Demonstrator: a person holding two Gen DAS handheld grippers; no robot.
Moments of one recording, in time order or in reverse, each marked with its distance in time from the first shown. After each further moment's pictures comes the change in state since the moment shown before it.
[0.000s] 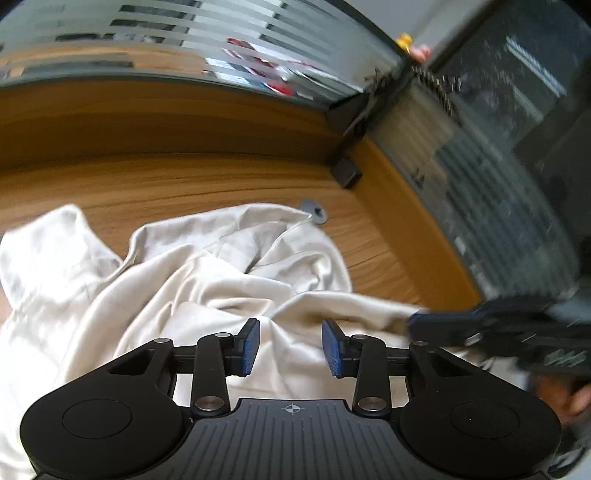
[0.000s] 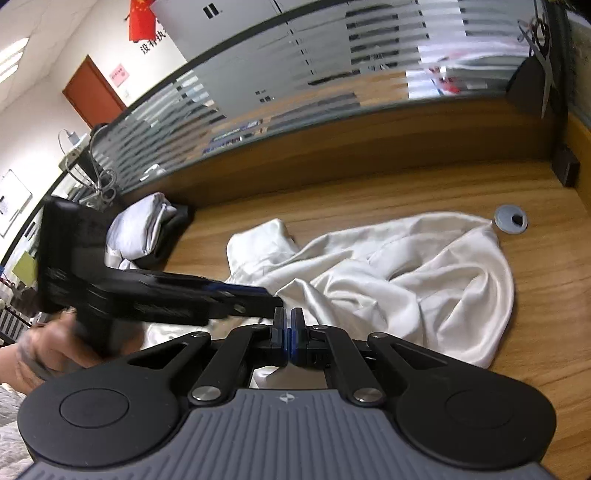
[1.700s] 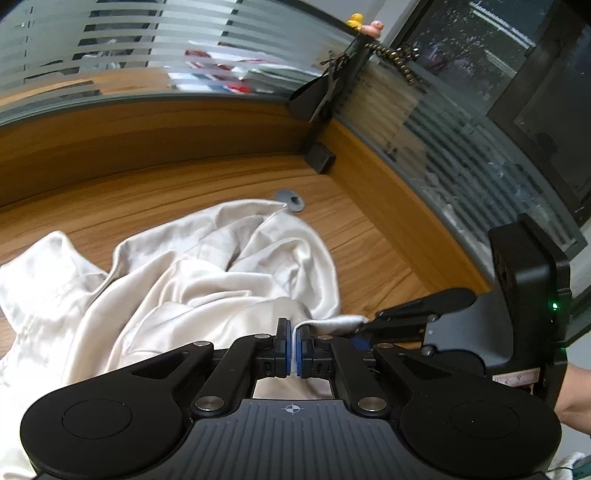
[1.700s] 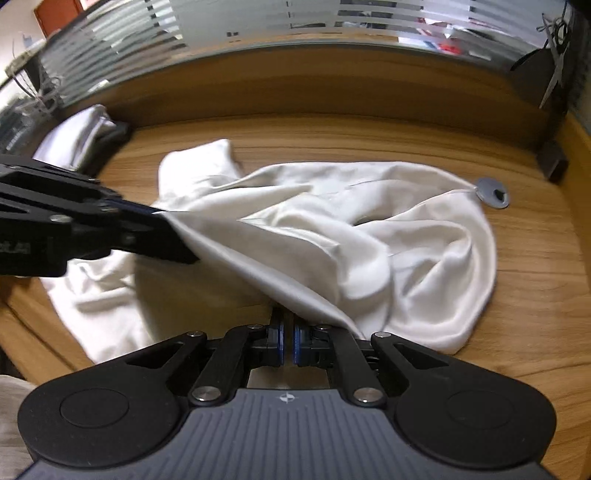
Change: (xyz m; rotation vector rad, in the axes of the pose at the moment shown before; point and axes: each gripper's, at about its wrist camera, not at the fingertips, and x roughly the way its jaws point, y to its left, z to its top) left arm 0.006 -0.038 -0.009 0.202 0.029 0.057; right arm 0.073 0.003 -0.032 -0.167 0.160 -0.253
